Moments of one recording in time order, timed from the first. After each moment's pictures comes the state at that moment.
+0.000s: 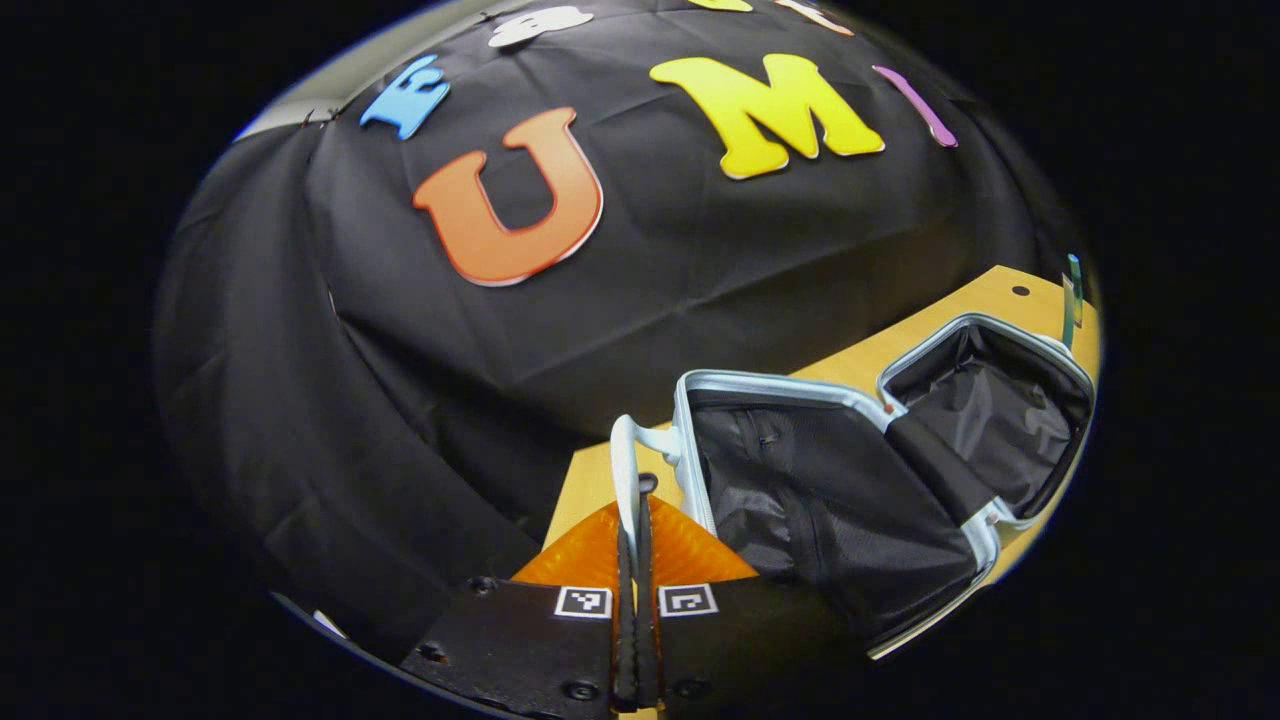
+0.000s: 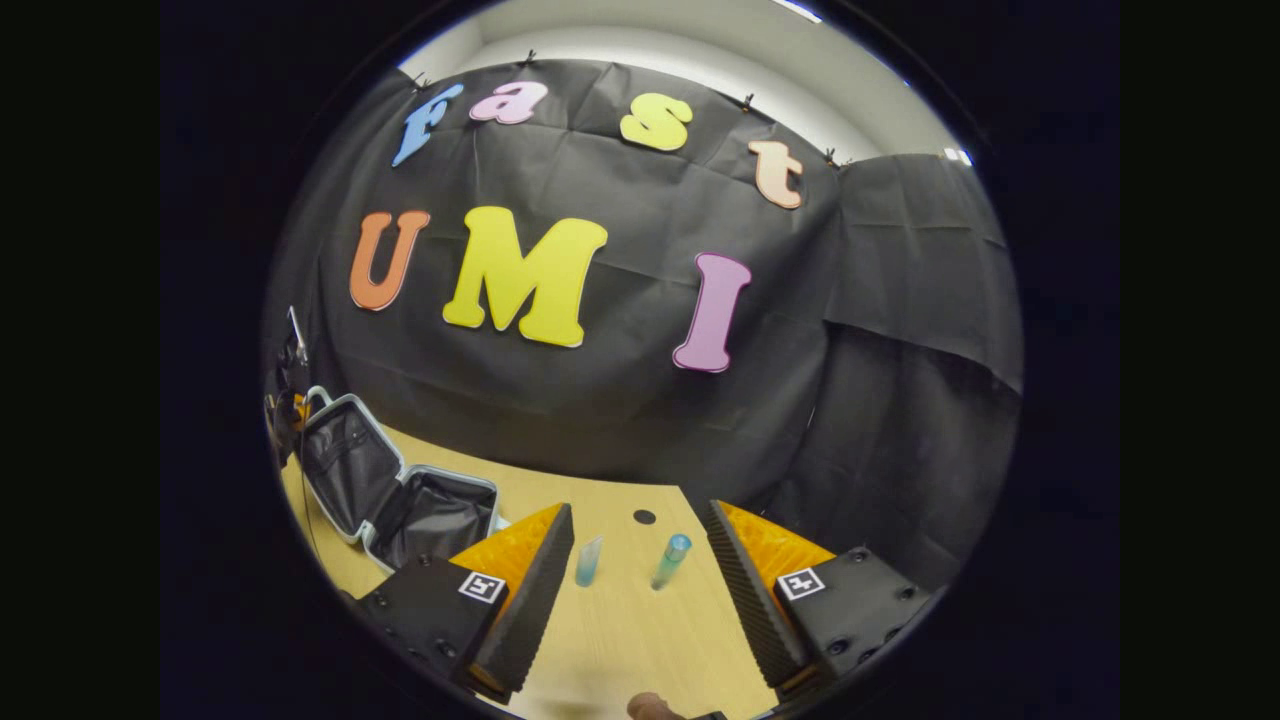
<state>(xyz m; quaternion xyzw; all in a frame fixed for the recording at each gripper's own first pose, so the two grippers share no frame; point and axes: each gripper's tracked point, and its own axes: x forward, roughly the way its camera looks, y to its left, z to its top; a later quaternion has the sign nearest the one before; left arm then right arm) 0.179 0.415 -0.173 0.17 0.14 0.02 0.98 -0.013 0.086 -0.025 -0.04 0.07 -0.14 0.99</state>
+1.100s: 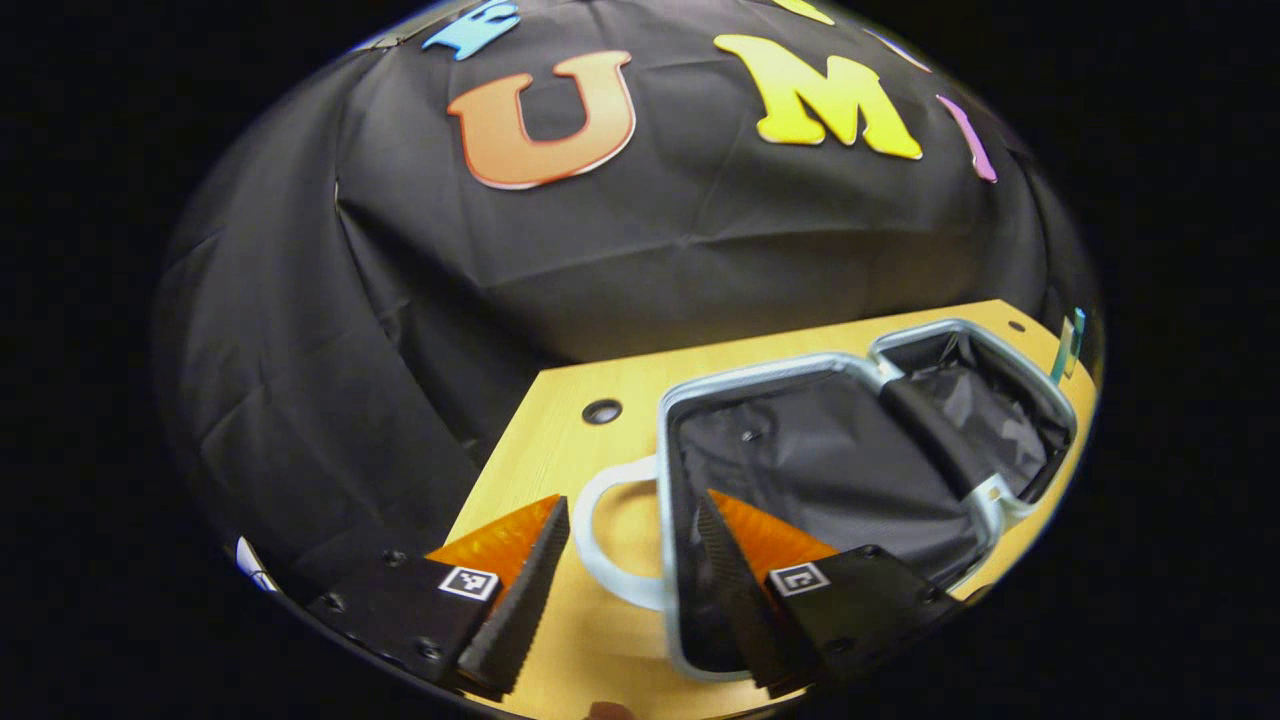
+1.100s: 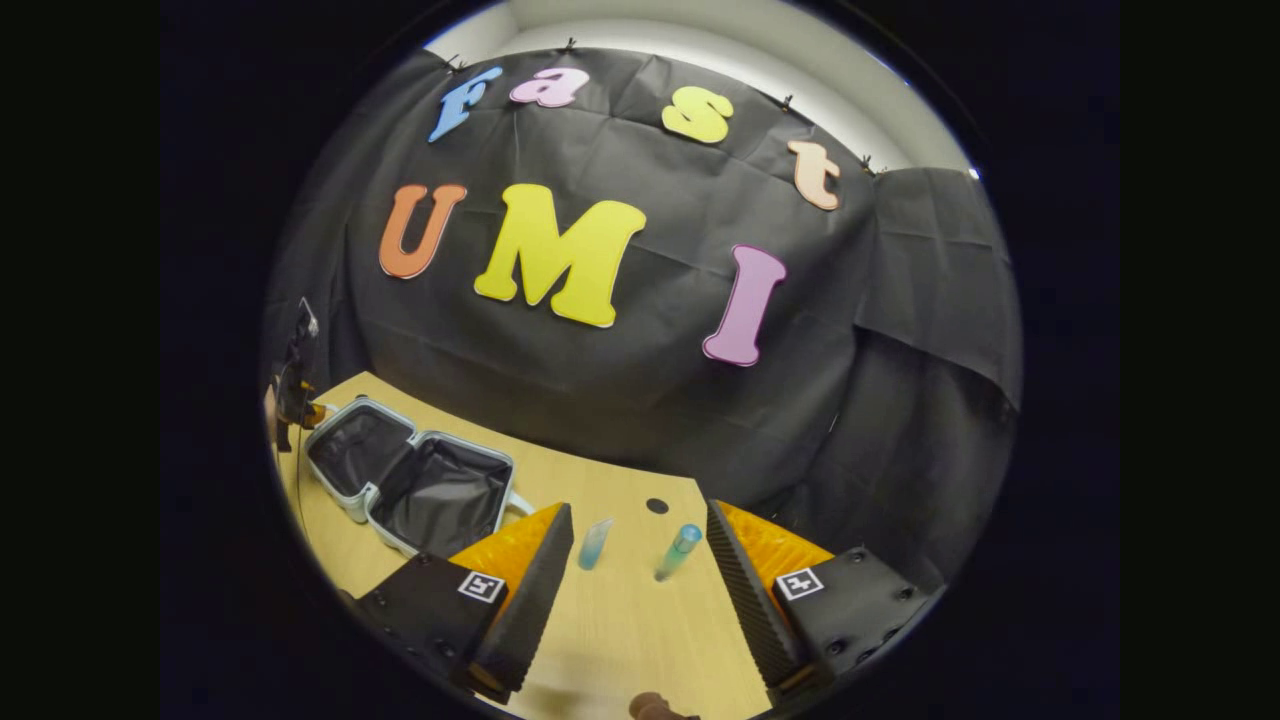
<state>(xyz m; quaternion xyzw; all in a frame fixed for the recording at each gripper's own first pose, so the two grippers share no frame) 0.153 0.384 -0.193 0.08 0.16 0.00 0.98 -0.009 0.083 -0.051 -0.07 0.08 -0.08 0.99</state>
